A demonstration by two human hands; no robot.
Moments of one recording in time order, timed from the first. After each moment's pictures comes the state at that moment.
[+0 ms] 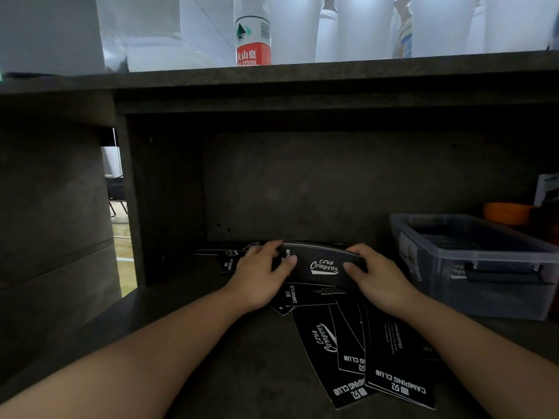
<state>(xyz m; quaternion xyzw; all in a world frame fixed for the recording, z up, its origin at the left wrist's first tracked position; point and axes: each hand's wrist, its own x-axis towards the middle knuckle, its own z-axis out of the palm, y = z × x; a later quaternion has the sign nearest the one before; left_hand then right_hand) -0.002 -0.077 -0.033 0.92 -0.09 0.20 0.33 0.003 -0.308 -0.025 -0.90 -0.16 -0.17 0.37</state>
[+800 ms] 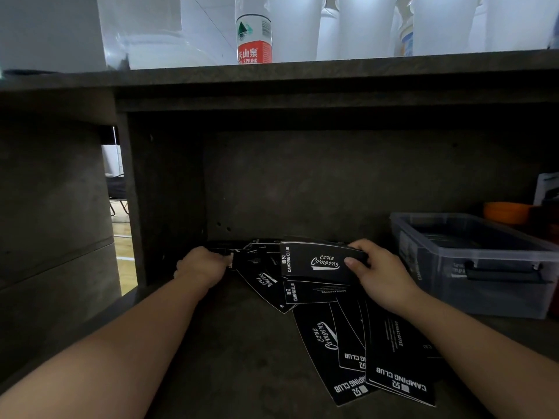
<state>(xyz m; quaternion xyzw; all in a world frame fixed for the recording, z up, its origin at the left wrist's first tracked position) 0.026 0.001 -0.036 0.86 0.27 0.15 0.40 0.003 -0.312 -0.025 -0.88 -0.18 -0.22 0.39</state>
